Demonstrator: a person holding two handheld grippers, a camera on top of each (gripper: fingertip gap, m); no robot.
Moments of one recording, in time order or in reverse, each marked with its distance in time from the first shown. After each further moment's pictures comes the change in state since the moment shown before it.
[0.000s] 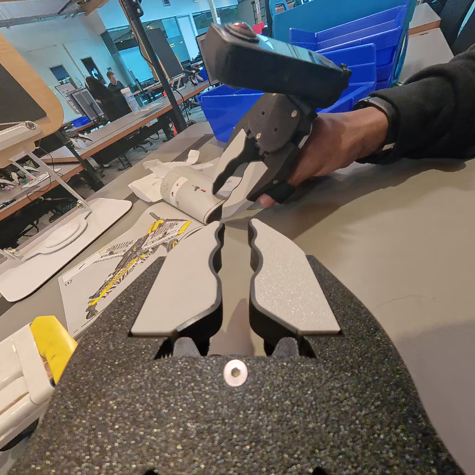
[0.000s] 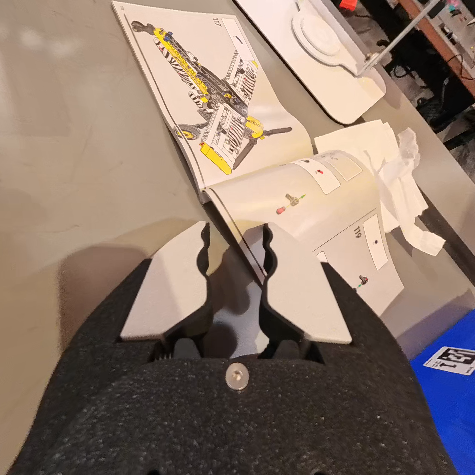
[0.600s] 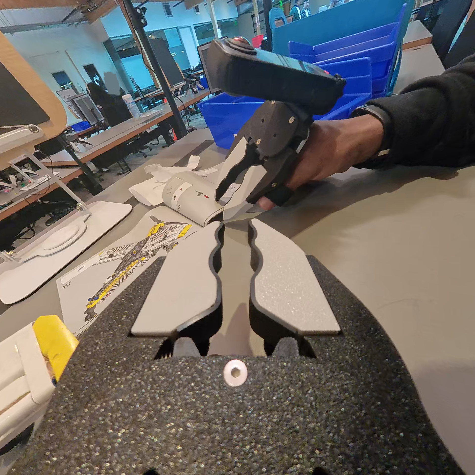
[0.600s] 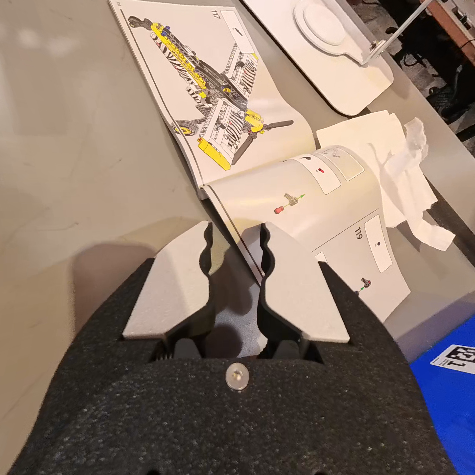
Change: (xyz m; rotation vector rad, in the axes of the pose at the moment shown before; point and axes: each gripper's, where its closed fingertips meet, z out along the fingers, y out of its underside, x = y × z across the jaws) left arm -0.002 -0.003 -0.001 0.028 0.004 -0.016; right arm 0.001 0.005 0.000 -0.021 -0.024 0.027
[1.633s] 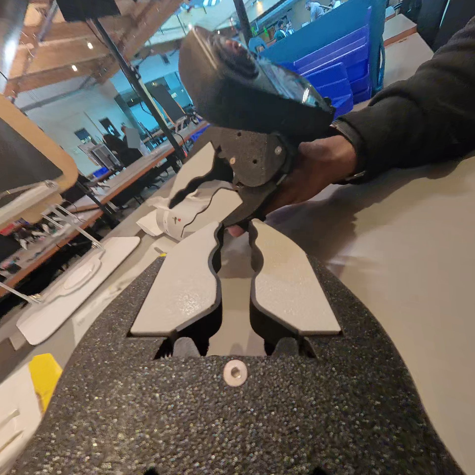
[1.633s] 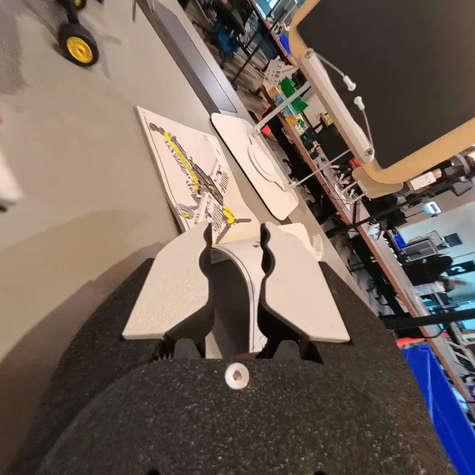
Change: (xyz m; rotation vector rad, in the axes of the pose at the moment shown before) left arm 0.018 -0.013 0.004 0.077 0.002 0.166; right arm -0.010 -0.069 -0.018 0.285 0.288 -0.335
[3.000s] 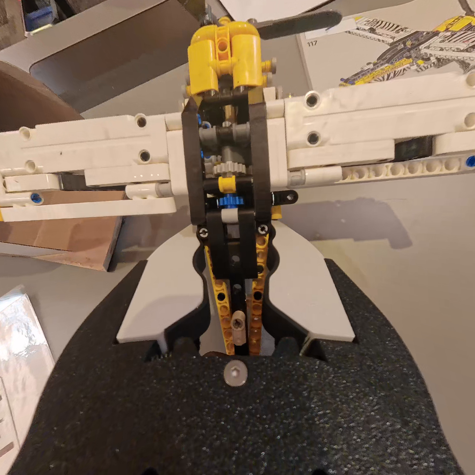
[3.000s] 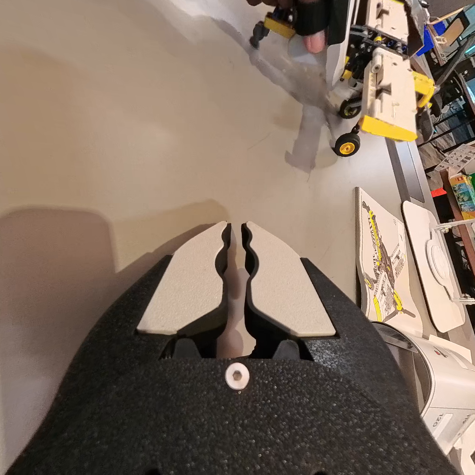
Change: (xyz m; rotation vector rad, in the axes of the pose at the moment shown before) left arm -0.164 0.151 -0.179 -0.787 -0.507 -0.535; right arm -0.159 -0.044 -0.088 0.195 -0.652 -0.165
